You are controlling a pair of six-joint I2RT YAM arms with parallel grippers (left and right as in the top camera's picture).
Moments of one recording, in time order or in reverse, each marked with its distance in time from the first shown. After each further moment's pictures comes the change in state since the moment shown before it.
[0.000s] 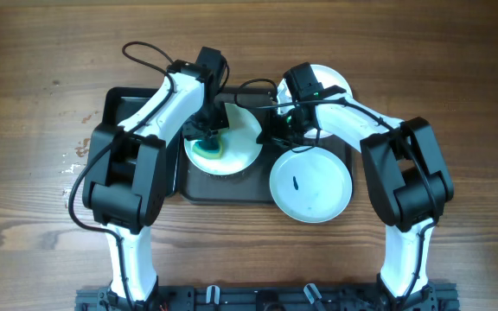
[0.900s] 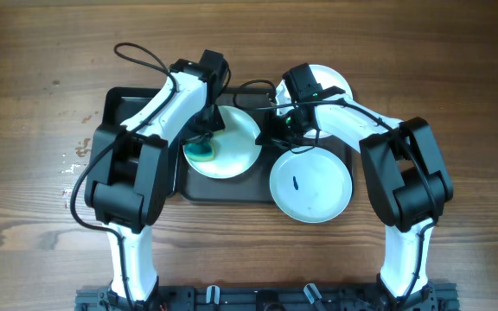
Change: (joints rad) left arm -0.012 0.007 0.014 -0.092 -0.133 -0.134; right arm 0.003 0.000 -0.004 0.003 -0.009 -0.011
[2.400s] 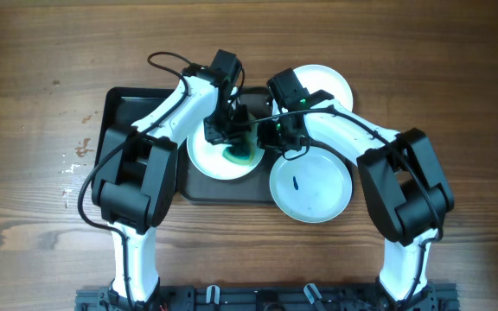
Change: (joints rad) left arm -0.048 0.010 -0.007 0.146 0.409 0.148; right arm 0.092 -0.067 -0.006 -0.070 0.276 0.095
